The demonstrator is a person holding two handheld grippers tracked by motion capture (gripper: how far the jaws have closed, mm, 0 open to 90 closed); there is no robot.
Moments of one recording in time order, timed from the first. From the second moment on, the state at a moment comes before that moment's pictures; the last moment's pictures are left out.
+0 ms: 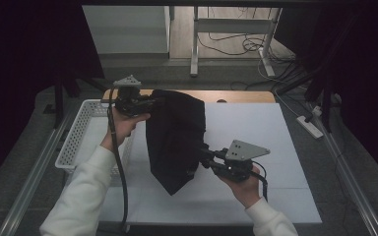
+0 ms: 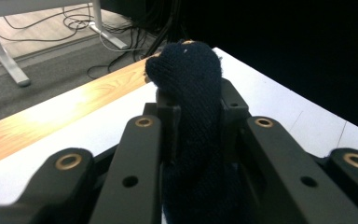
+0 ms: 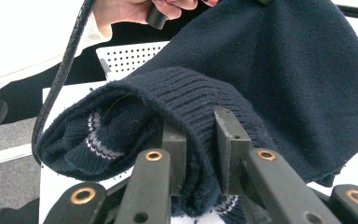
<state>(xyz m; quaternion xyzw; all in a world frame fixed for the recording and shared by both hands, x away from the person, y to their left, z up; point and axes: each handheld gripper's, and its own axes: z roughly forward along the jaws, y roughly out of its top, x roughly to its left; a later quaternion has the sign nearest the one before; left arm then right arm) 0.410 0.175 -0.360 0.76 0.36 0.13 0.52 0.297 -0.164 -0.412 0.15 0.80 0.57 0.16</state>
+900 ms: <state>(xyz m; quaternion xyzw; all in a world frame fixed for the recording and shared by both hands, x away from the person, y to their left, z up) 0.392 0.241 -0.334 0.75 0.38 0.16 0.52 0.302 -0.105 -0.402 0.12 0.79 0.59 0.13</state>
